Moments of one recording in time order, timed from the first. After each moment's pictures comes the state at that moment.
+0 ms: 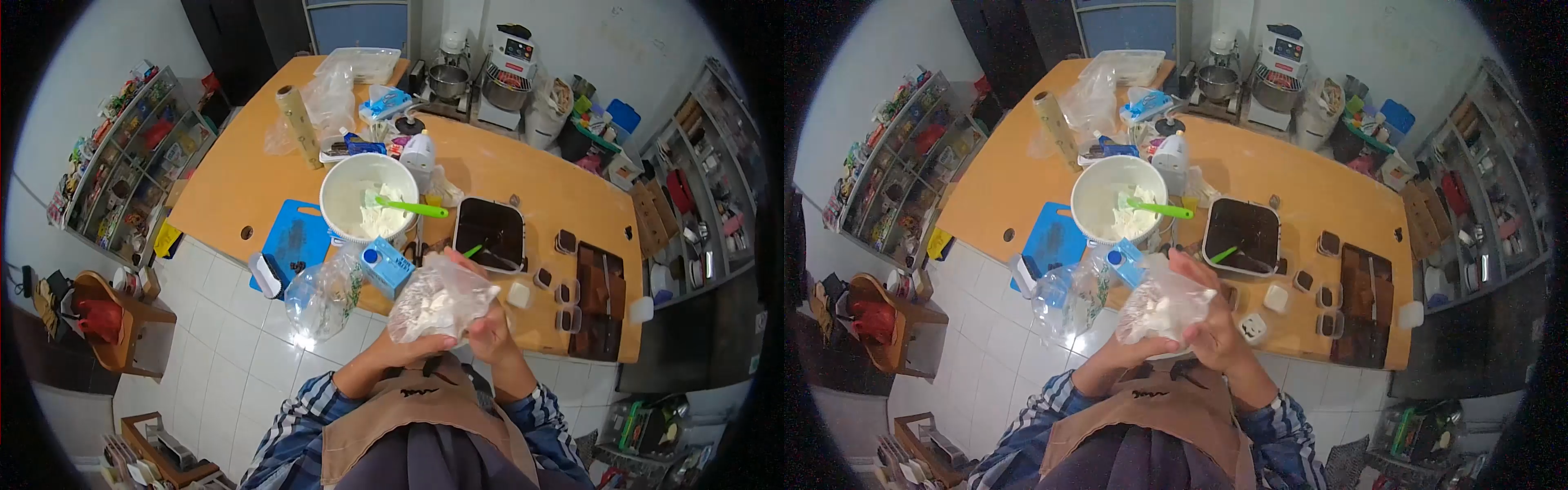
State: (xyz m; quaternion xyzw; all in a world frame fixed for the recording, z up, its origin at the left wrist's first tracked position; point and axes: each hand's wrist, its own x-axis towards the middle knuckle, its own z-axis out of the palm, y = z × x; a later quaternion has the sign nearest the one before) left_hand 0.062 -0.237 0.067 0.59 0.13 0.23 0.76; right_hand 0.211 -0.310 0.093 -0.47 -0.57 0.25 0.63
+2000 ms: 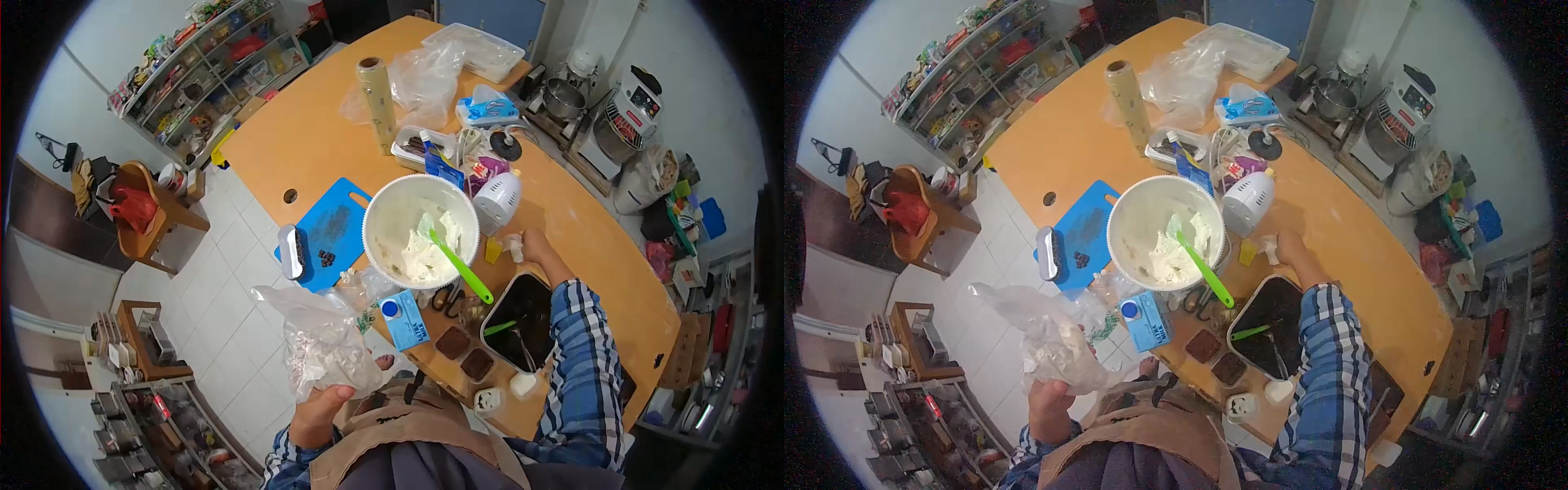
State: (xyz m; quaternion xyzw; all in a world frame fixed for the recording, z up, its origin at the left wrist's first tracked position) left_hand 0.050 -0.230 0.122 0.27 0.45 0.51 0.68; right_hand 0.490 -0.007 -0.139 -0.67 -0.71 0.21 0.04
